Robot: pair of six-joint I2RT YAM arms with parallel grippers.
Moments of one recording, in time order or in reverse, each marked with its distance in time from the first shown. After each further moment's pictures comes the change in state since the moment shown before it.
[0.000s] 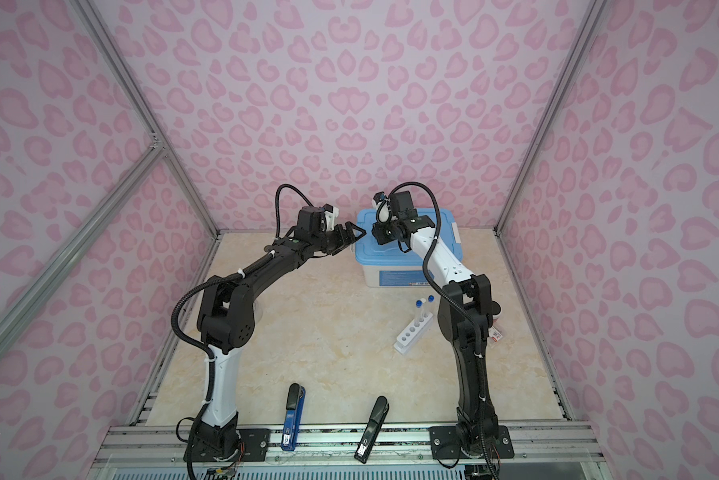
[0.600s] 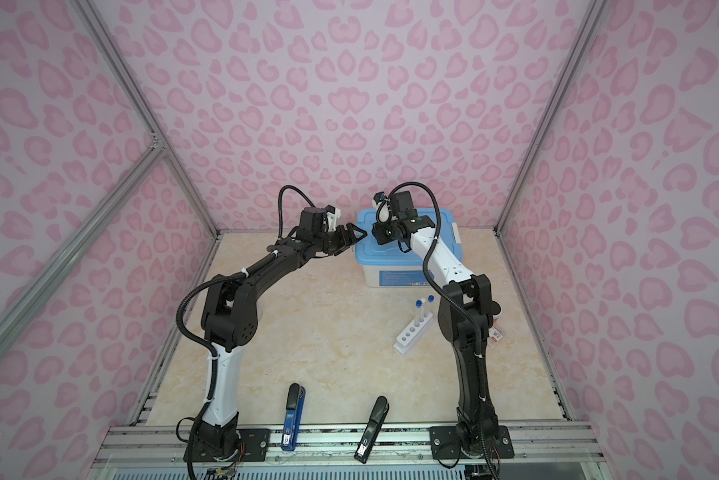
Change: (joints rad) left arm -0.002 0.035 0.026 -0.002 0.011 -0.001; right arm 0.000 -0.003 -0.004 0.002 0.000 0.000
